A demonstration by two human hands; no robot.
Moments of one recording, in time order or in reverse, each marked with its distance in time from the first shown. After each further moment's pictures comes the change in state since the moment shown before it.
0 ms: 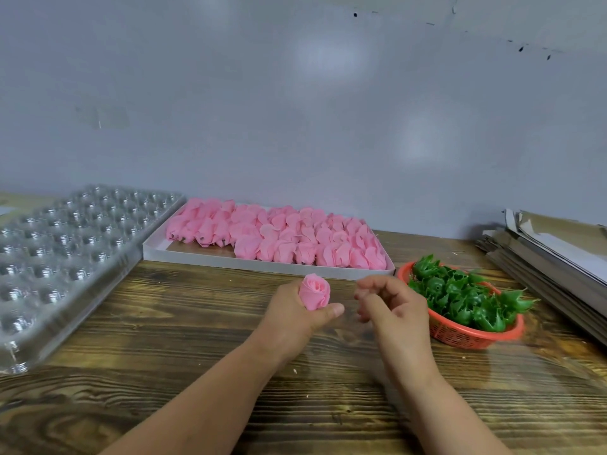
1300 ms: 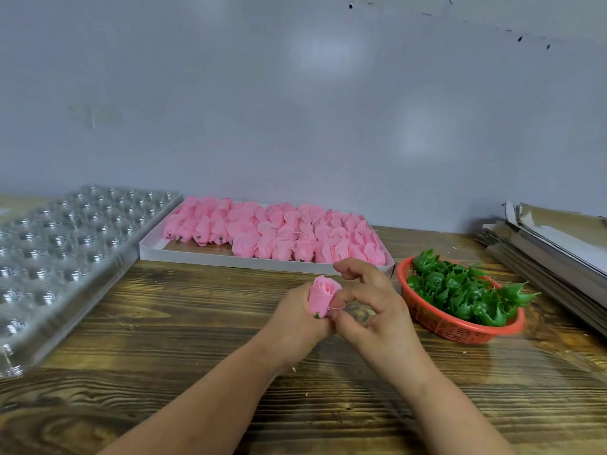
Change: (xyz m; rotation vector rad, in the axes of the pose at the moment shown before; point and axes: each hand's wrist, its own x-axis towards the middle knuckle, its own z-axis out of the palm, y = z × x) left_hand 0.000 -0.002 0.006 -0.119 -0.197 0.100; right_hand -0.006 -0.007 0.000 -0.295 -0.347 -0.286
